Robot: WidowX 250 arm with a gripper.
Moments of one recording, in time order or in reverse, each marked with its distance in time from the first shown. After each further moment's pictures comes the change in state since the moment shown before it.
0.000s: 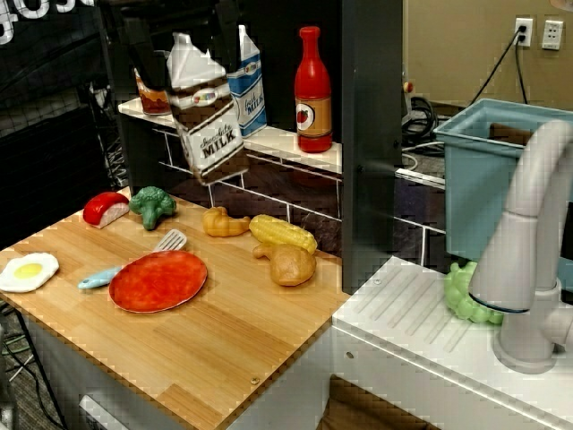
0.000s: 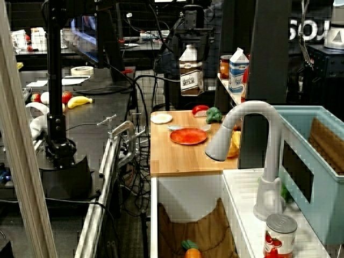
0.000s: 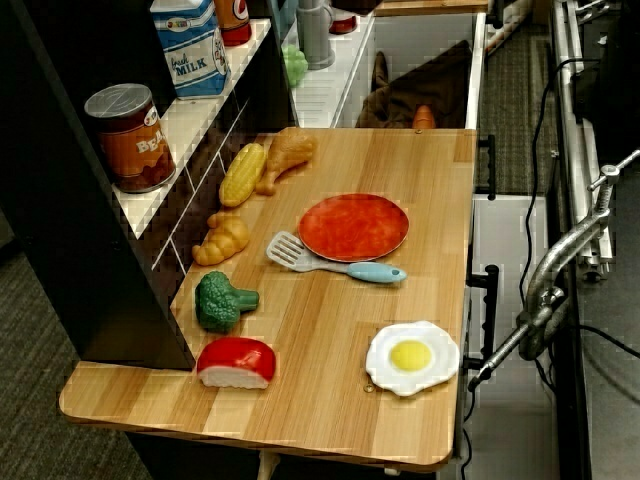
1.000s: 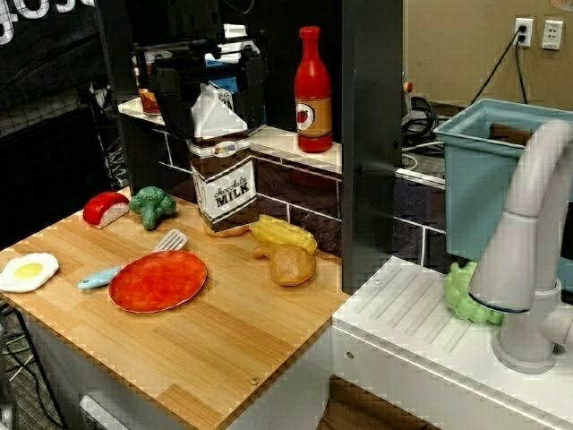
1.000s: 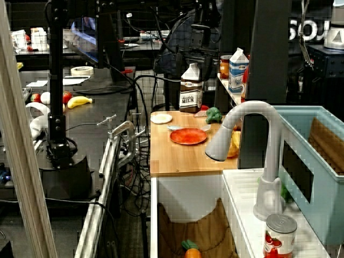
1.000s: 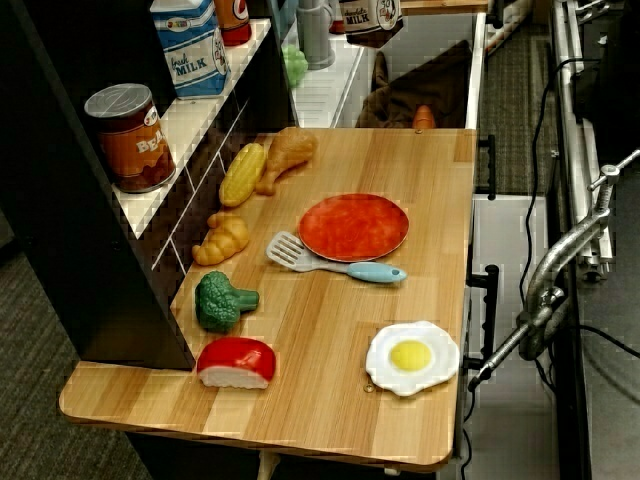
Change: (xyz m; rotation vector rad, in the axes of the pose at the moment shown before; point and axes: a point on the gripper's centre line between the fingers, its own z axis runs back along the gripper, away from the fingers) arm -0.004 -0.002 -0.041 0.140 0.033 -0.026
